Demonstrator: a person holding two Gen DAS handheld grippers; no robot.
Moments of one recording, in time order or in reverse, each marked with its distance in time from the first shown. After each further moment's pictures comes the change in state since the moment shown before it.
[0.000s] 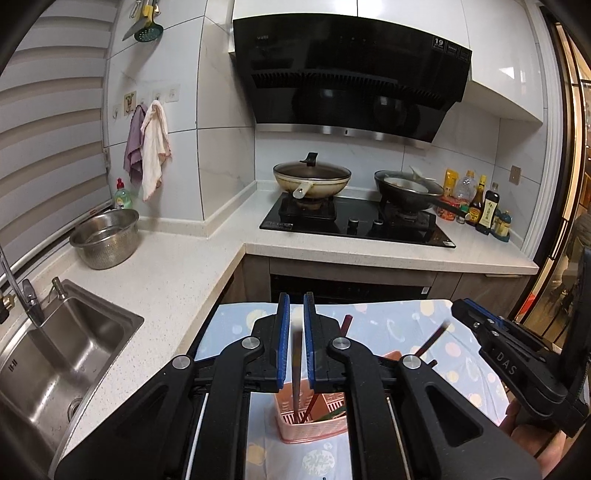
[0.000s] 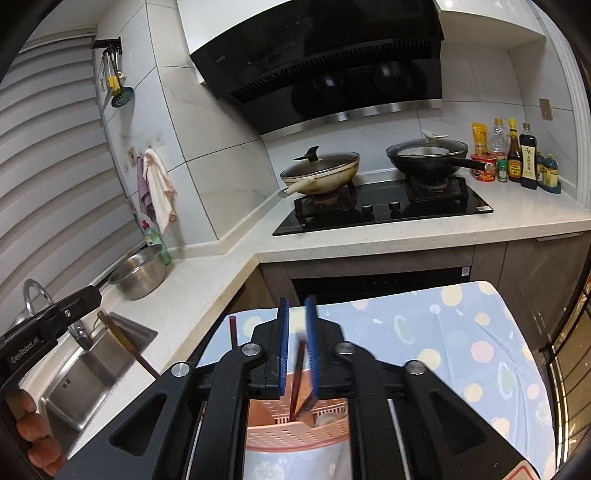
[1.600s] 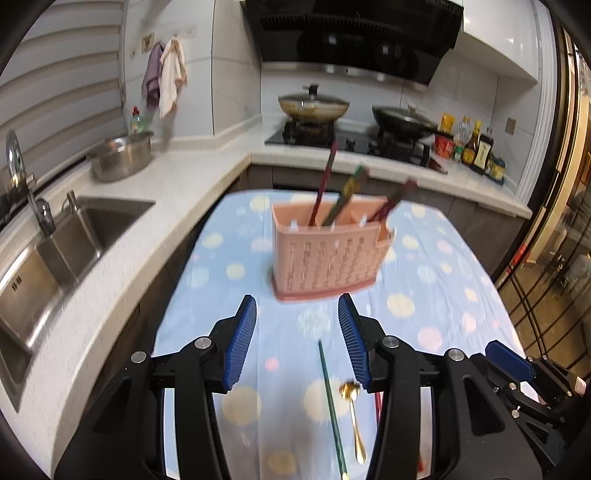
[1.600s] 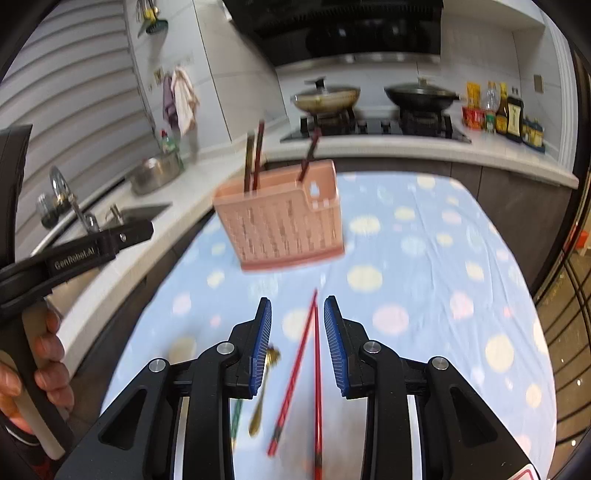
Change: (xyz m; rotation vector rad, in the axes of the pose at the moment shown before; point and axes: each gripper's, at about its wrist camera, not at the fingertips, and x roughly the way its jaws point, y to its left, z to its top) left arm -0.073 -0.006 -0.170 -0.018 0.217 0.002; right arm -0.128 0.000 -0.193 -0.087 0.242 -0.022
